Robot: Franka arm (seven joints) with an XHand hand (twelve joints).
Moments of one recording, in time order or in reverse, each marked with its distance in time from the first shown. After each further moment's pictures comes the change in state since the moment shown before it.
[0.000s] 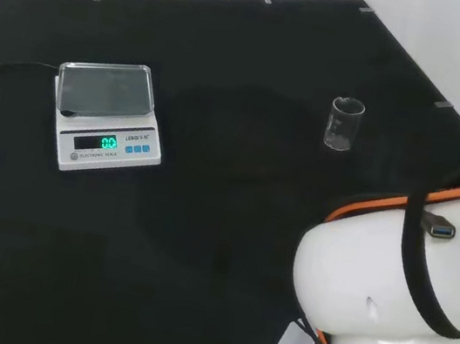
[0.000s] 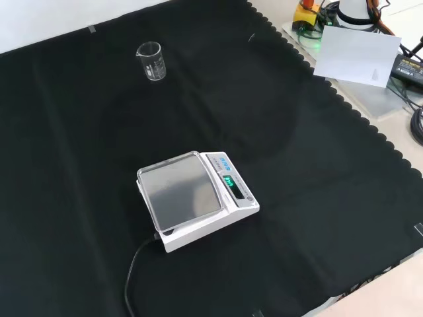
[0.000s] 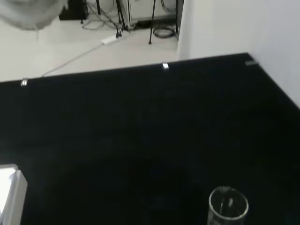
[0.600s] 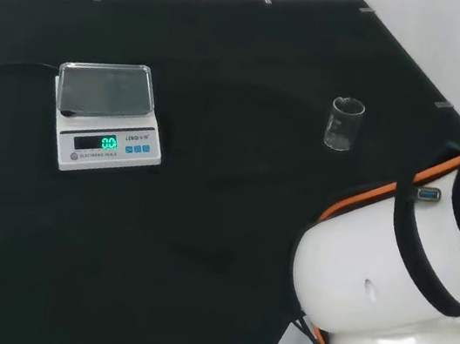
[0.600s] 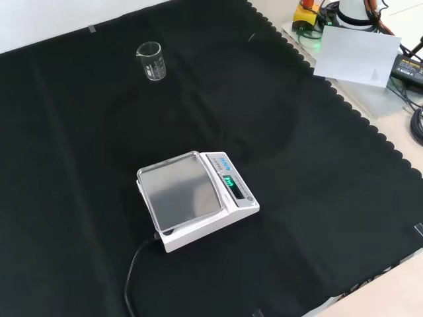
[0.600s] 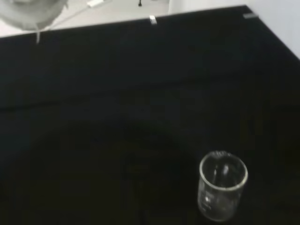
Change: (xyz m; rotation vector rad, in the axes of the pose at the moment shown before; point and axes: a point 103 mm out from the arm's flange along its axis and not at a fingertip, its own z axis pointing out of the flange) arm -0.026 0.056 0.097 0.099 0.000 0.031
